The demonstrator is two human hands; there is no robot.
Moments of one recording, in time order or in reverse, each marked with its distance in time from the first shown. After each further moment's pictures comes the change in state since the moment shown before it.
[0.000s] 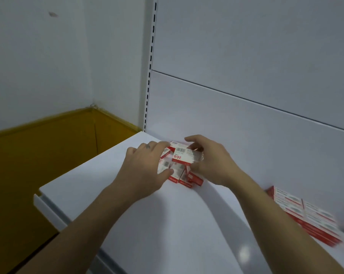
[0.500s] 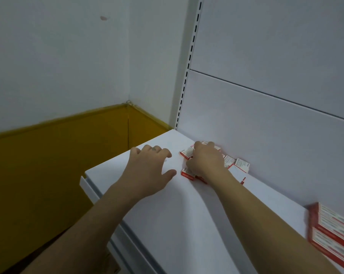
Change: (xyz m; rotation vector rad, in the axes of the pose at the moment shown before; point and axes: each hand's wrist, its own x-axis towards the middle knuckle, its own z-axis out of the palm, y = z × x) left_hand -0.027 -0.039 -0.016 0.204 -0.081 -0.193; right_hand 0.057 -0.038 0.081 -0.382 -0.092 0.161
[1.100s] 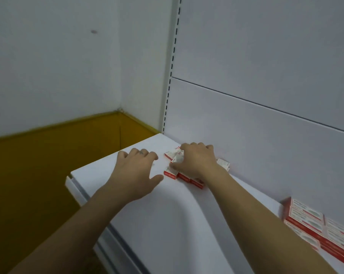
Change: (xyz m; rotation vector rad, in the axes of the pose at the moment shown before) left_hand -0.013 0.032 -0.006 0.107 -0.033 -0.044; right_hand -0.021 0.034 -0.023 -0.186 0.054 -0.215
